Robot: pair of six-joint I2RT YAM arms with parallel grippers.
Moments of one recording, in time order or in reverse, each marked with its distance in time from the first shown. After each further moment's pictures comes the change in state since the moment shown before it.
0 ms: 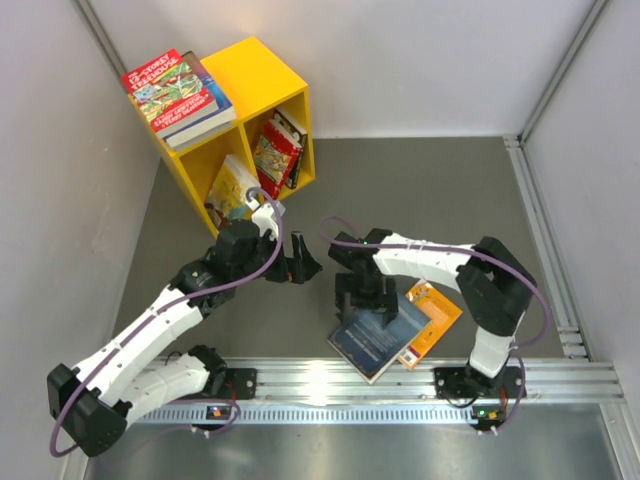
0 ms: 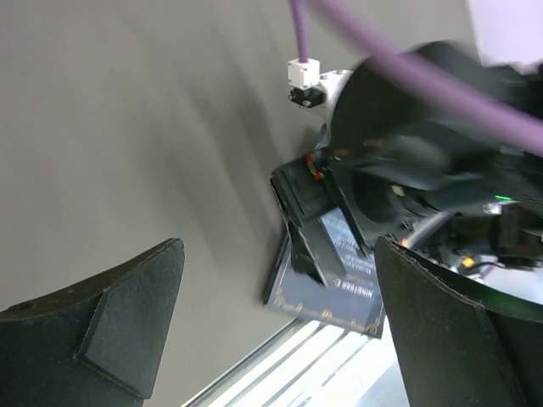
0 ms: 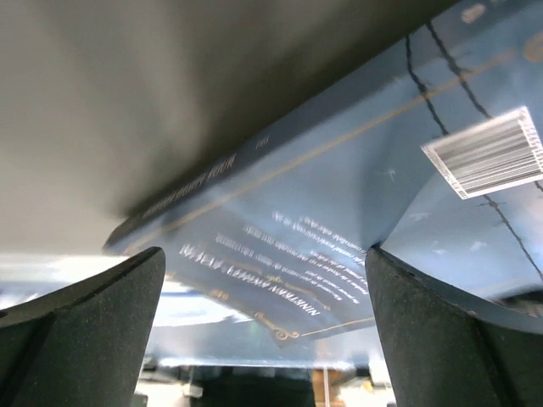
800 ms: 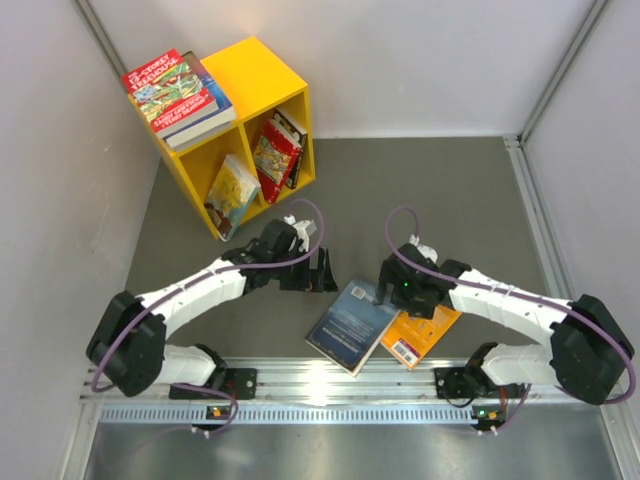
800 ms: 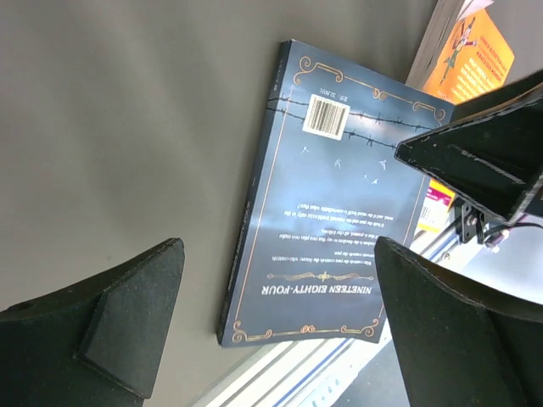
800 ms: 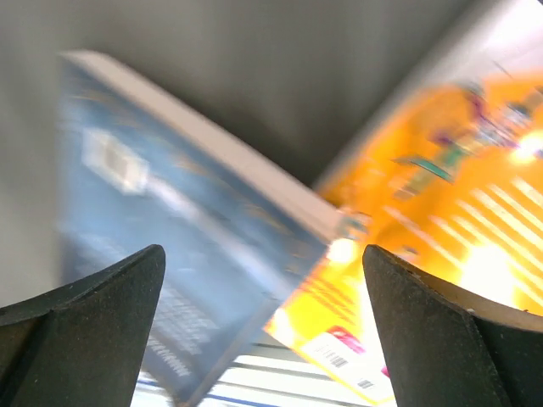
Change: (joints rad) left arm -0.004 0.369 -0.046 0.098 0.148 -0.009; right arm -0.135 -0.583 -0.502 0.445 0.217 0.052
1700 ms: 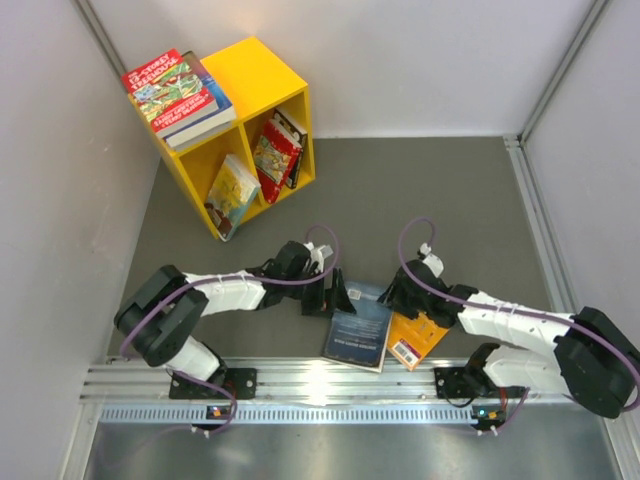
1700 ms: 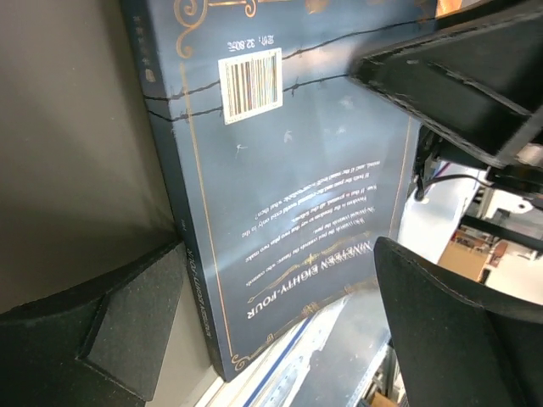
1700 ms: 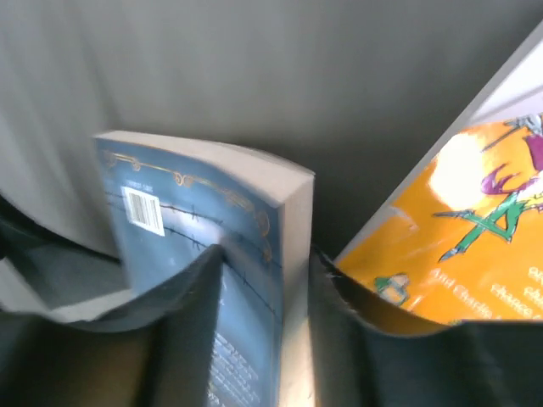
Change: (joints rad) left arm -0.089 0.223 -0.180 0.448 0.243 -0.231; right arm 0.020 -0.103 -0.259 0.377 0.050 0.153
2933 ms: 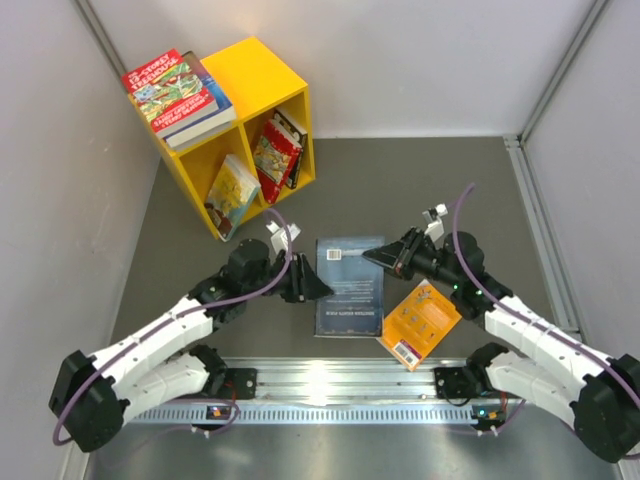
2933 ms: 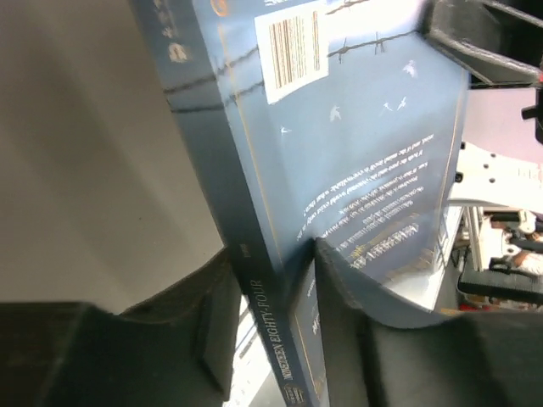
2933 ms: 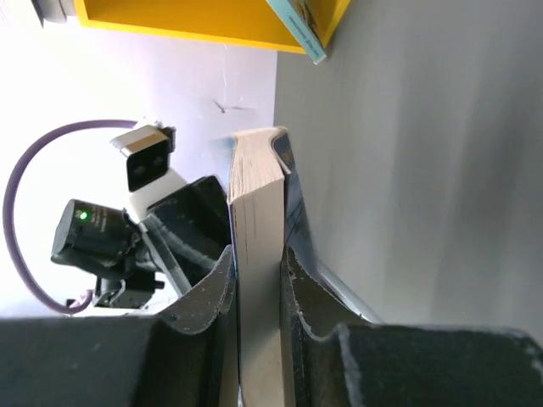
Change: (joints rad) left arm 0.031 -0.598 -0.023 -0.211 -0.136 -0.009; right arm -0.244 -0.219 0.039 0.429 -0.549 0.097
